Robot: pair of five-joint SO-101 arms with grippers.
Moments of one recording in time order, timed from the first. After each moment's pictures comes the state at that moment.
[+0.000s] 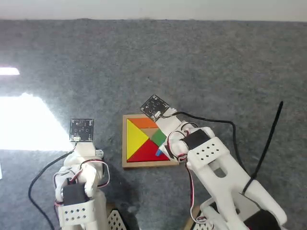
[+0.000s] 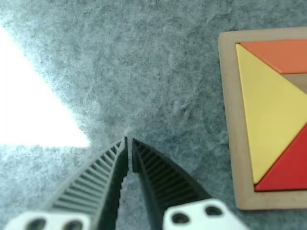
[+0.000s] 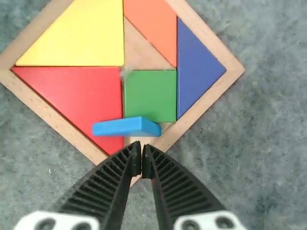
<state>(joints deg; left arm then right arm) -15.7 -103.1 97.2 72.0 -3.6 -35.4 -29.5 52.9 53.6 15.9</state>
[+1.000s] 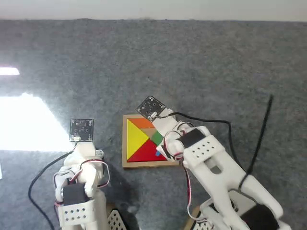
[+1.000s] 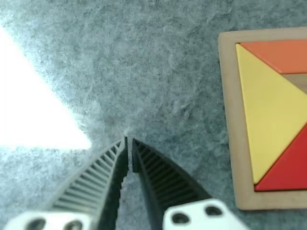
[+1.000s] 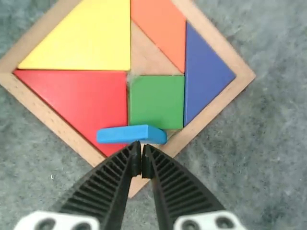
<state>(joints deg) -15.7 -103.1 97.2 72.0 -3.6 -36.7 -23.7 51.0 51.6 15.3</state>
